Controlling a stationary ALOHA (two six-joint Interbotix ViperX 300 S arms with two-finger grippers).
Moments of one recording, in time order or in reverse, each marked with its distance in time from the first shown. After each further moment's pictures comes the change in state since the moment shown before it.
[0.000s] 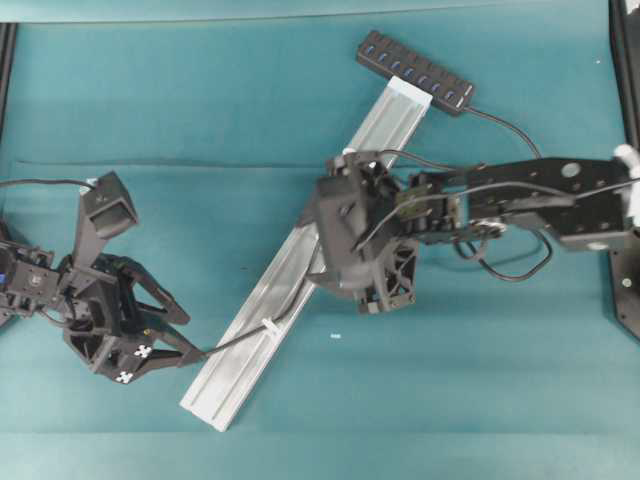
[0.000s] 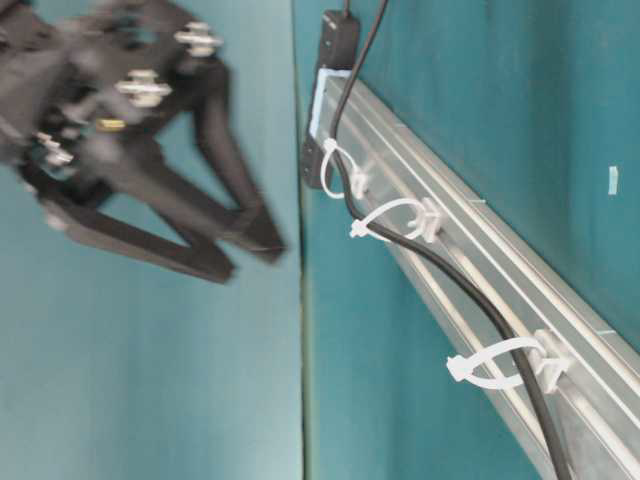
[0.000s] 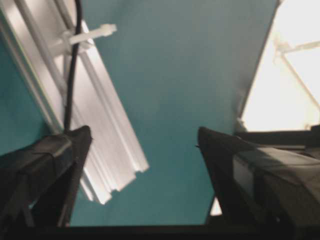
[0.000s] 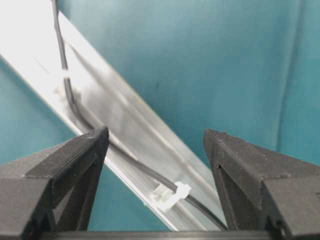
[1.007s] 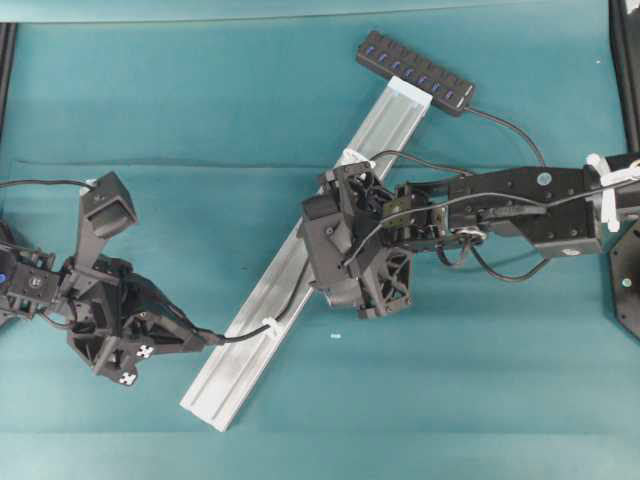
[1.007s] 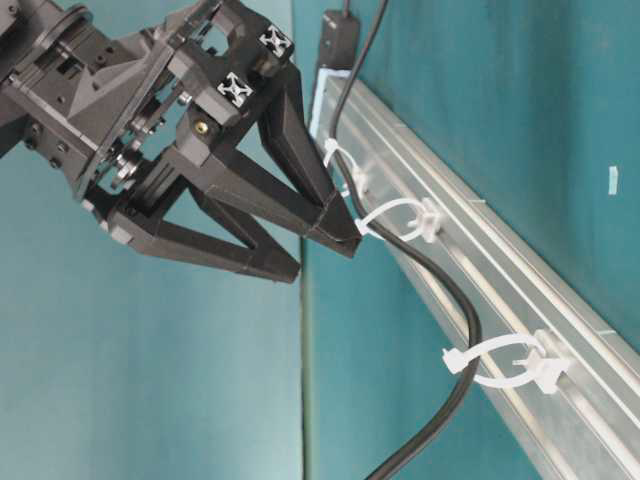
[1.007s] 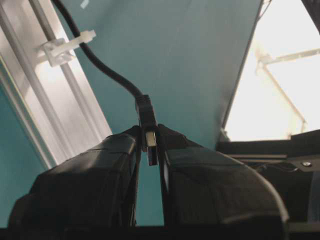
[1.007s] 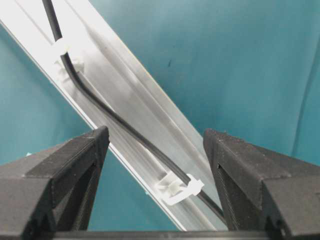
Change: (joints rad) left arm -0.011 0.025 -0.002 0.000 -0.064 -0.032; right arm 0.005 0.095 0.002 0.000 0.005 -0.109
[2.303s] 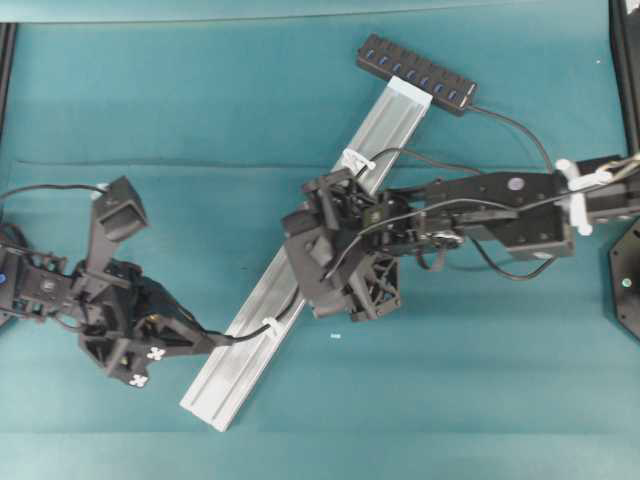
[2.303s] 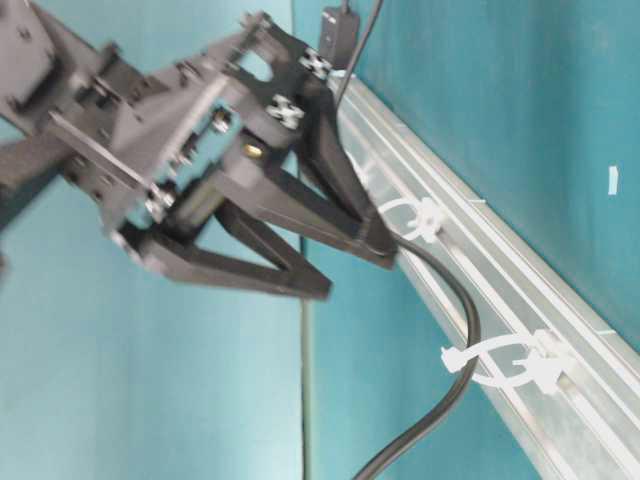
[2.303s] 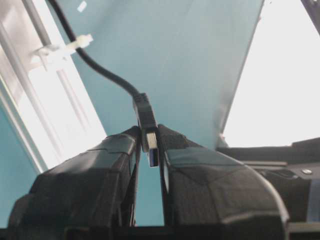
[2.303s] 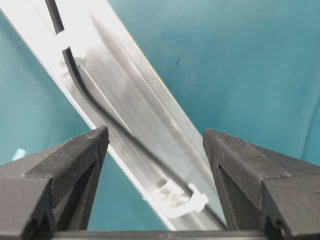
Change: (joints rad) left arm -0.002 0.014 -0.006 0.000 -0.028 -0.006; right arm 0.003 0.041 -0.029 0.000 0.026 -0.029
